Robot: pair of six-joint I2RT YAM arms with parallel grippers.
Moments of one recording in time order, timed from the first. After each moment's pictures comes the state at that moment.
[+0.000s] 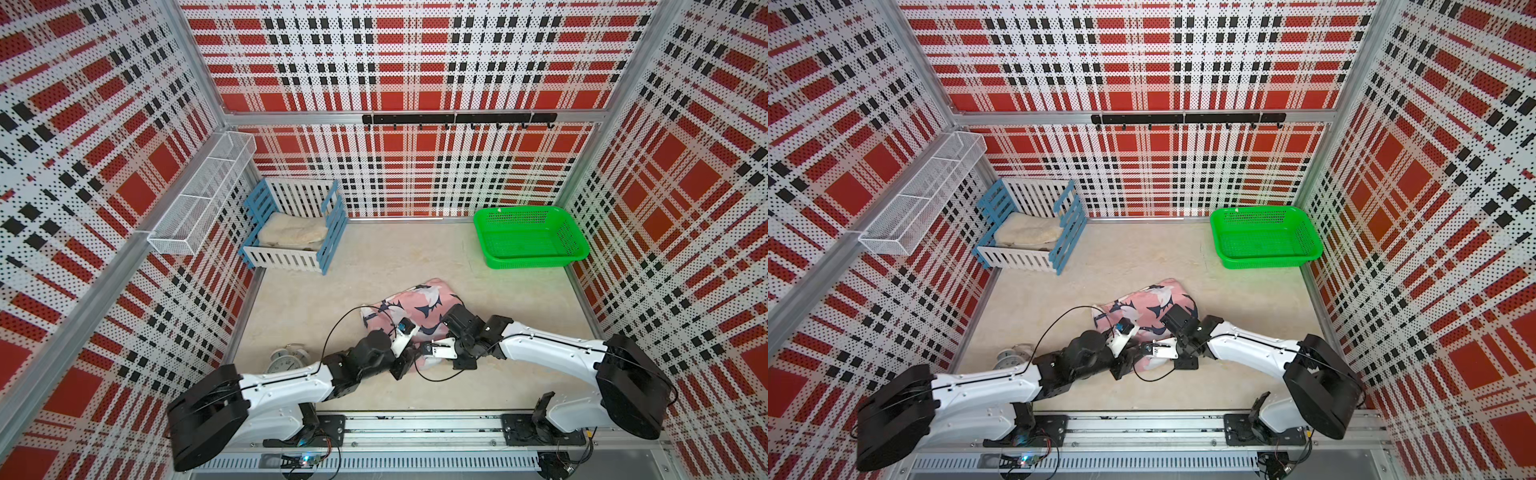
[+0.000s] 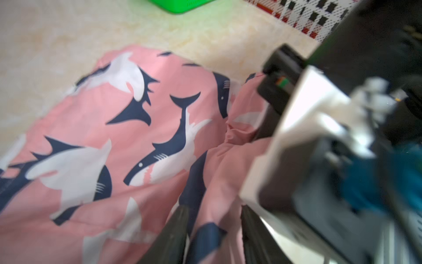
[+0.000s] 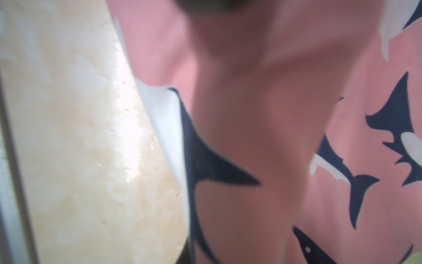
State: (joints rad) left arm -1.05 1.09 0.31 0.32 -0.03 -0.14; right arm 0.85 1.41 0.79 -0.62 -0.13 -0.72
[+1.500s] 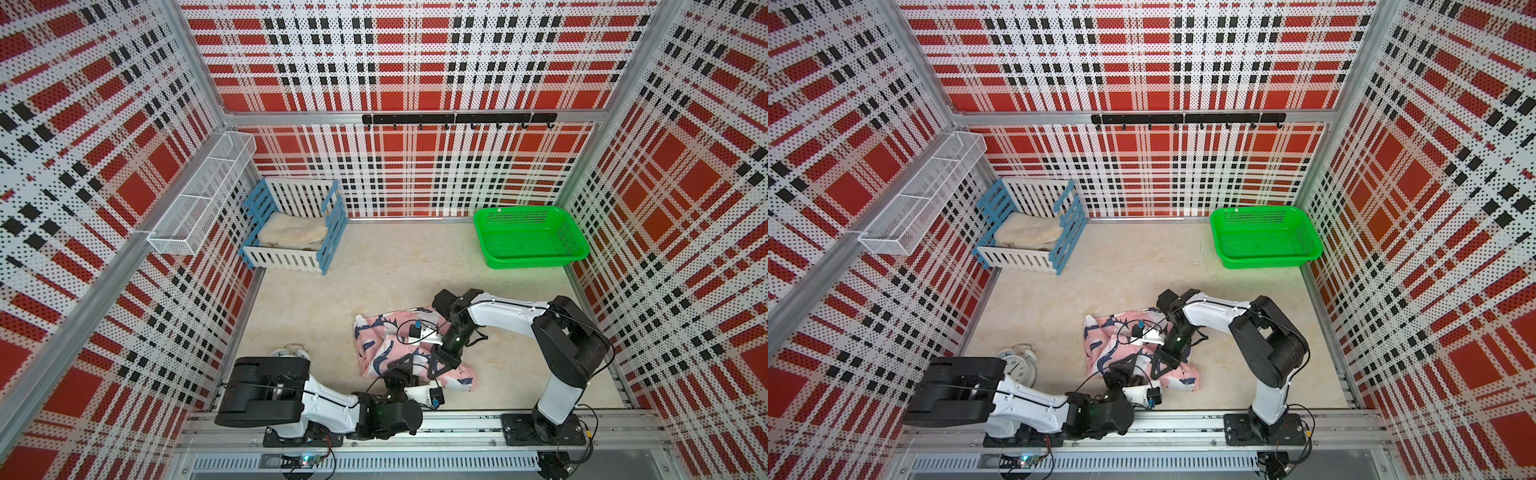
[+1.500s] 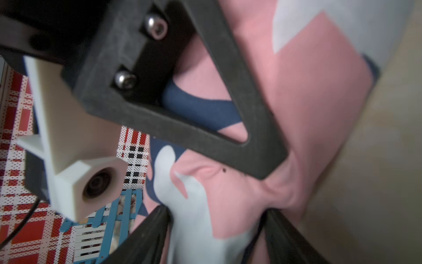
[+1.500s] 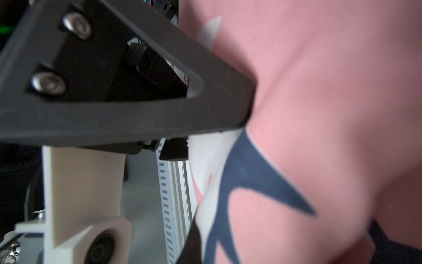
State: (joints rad) left arm -1.55 1.52 0.34 0.47 -0.97 0.53; right arm 0.74 1.79 1.06 -0.94 -0.85 -0.54
